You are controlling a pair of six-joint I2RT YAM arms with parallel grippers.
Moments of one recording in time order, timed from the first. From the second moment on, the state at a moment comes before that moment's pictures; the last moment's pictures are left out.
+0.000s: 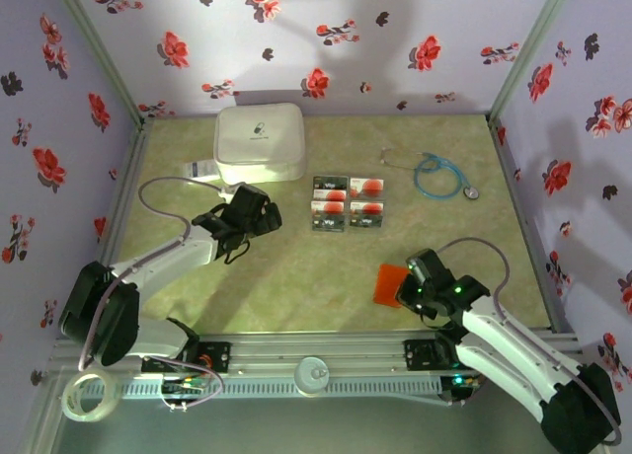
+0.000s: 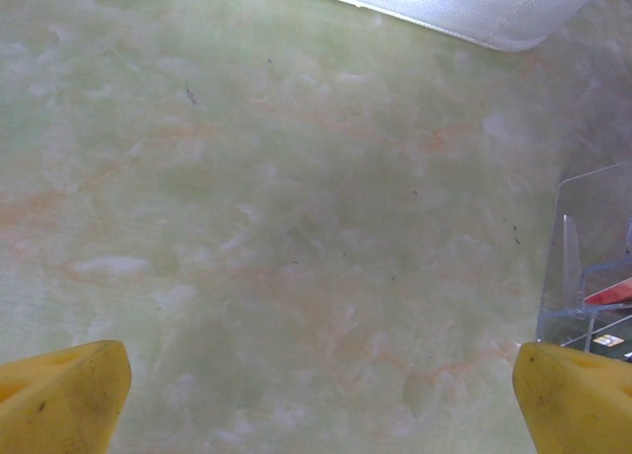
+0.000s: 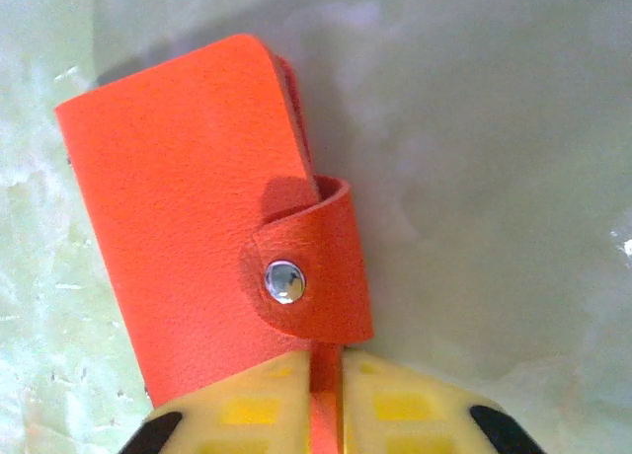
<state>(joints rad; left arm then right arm) -0.63 1.36 0.84 -0.41 -0.32 -0.80 0.56 0.70 0.33 -0.77 -0.08 1.04</state>
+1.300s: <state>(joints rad) -0.46 1.16 0.56 0.29 0.23 -1.13 0.68 1.42 0.86 0.23 -0.50 1.21</state>
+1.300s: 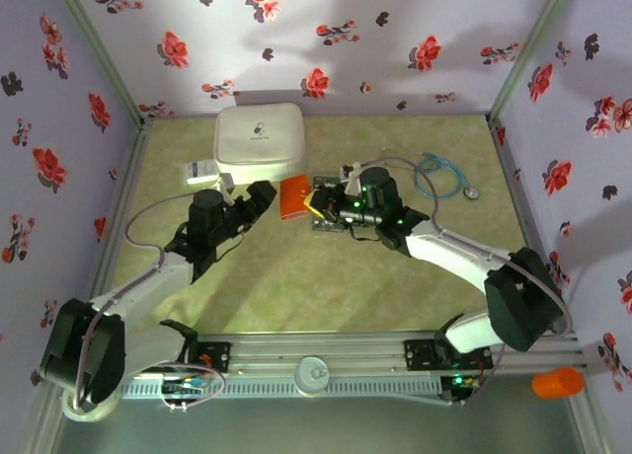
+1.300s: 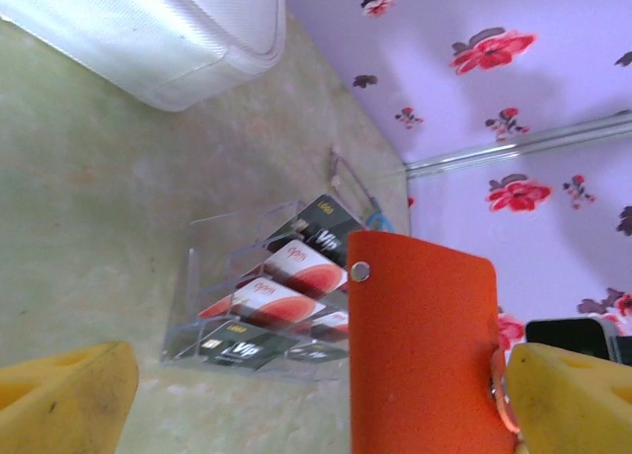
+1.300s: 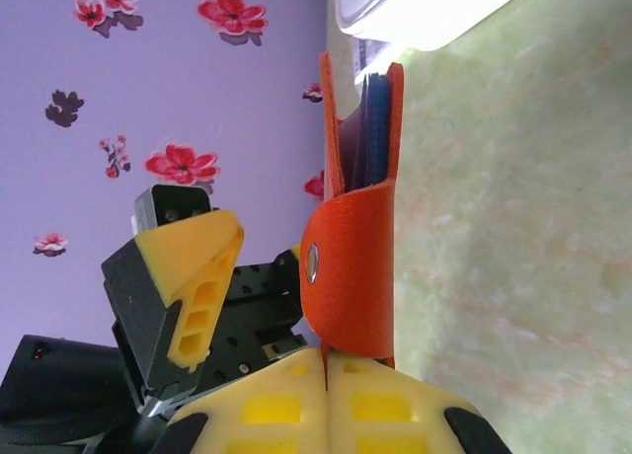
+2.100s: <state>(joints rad) -0.45 1.28 0.55 0.57 0.27 -1.27 0.71 1.48 0.86 0.38 -0.51 1.30</state>
